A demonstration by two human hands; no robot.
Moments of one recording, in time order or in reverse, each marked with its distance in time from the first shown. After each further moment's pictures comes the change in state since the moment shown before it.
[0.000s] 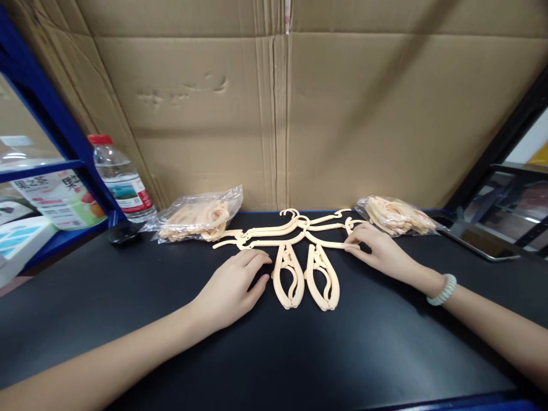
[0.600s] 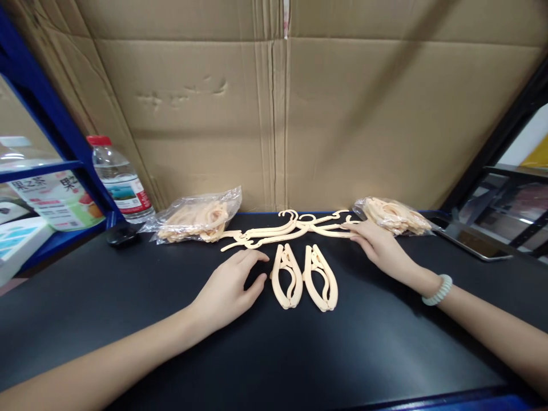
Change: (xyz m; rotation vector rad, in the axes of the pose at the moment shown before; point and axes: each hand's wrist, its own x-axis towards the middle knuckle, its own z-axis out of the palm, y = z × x) left_hand -0.003 0.002 0.001 -0.090 0.053 -0.114; right_hand -0.002 0.003 0.000 -0.088 0.191 -0.021
